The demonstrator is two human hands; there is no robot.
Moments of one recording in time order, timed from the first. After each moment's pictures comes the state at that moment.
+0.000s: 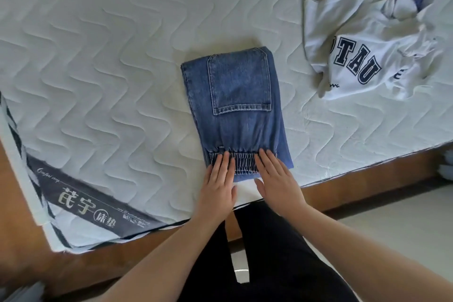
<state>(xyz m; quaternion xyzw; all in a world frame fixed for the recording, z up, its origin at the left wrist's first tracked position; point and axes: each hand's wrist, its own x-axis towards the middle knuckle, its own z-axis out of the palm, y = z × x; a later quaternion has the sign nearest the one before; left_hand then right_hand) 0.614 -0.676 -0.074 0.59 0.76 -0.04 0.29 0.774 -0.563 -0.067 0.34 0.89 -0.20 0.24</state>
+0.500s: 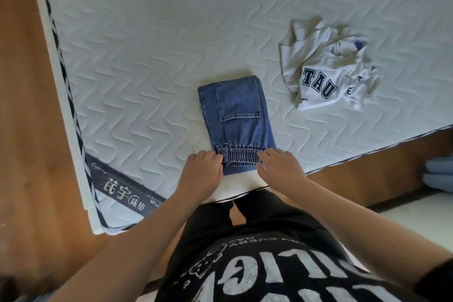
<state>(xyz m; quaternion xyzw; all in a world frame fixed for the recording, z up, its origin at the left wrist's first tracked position) 0.562 -0.669 0.115 0.63 0.75 -0.06 0.20 0.754 -0.548 0.104 0.35 0.89 -0.18 0.24</state>
